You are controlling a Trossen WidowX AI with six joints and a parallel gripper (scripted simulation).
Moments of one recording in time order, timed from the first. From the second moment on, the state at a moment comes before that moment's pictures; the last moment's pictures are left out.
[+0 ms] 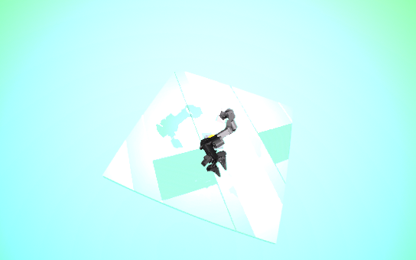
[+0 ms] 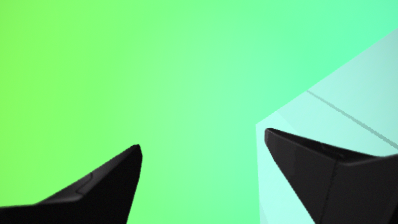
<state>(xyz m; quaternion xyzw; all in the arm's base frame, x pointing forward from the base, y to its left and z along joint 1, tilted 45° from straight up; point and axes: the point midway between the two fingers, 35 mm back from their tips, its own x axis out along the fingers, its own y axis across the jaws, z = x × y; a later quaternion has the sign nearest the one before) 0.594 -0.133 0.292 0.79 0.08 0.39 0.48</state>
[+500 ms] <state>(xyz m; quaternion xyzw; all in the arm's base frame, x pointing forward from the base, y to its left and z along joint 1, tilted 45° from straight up) 0.613 -0.186 0.233 0.75 0.06 0.19 0.63</state>
